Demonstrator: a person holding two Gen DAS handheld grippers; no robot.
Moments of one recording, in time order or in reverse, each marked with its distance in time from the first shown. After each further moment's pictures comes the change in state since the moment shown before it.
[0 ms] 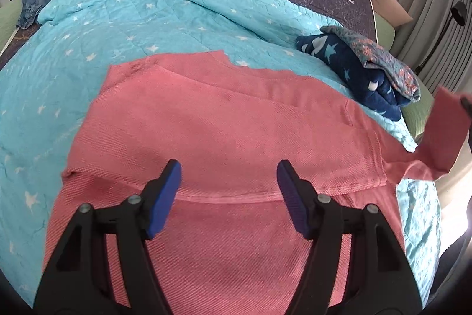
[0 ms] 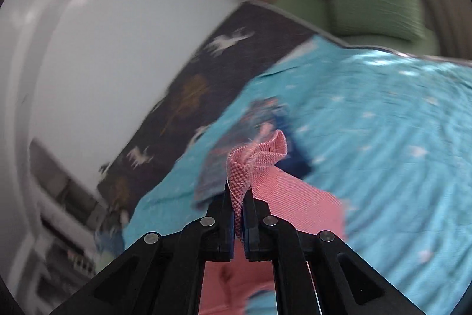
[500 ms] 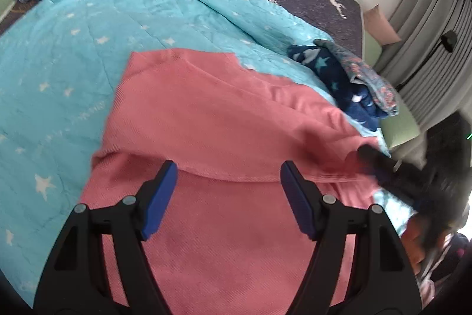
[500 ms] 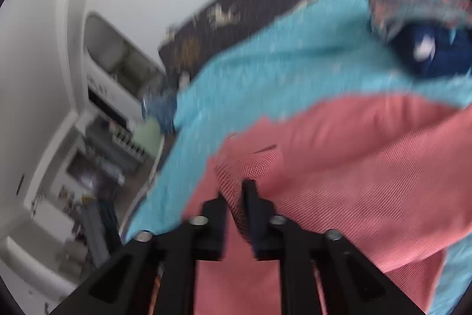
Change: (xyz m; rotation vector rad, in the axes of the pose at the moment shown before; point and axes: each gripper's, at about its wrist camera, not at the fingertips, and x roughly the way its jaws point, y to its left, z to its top) left arm -0.021 0.044 -0.003 -0.094 0.028 -0.155; right arm 0.130 0.123 -0.186 -0.215 0.588 0.263
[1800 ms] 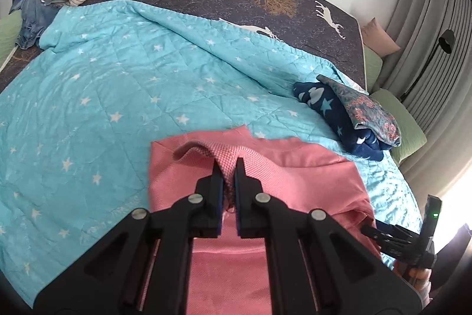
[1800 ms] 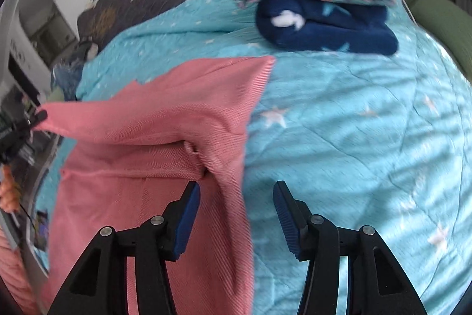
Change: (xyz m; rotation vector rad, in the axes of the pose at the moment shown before) left arm -0.037 -0.001 0.078 0.098 -0.124 0.054; right arm -0.052 -0.072 -0.024 -0.089 0.004 -0.572
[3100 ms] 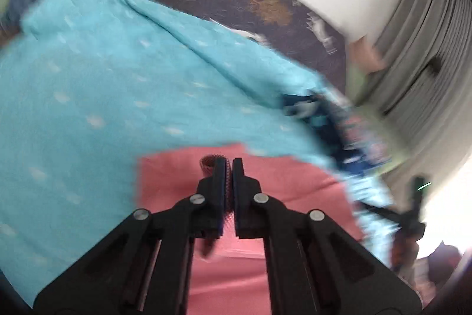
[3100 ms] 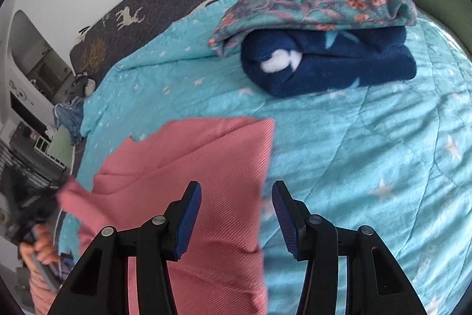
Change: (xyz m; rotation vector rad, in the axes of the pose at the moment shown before) left arm 0.037 0.044 0.010 -0.023 0.003 -0.038; right arm 0.009 -0.045 0.063 0.189 -0.014 0.104
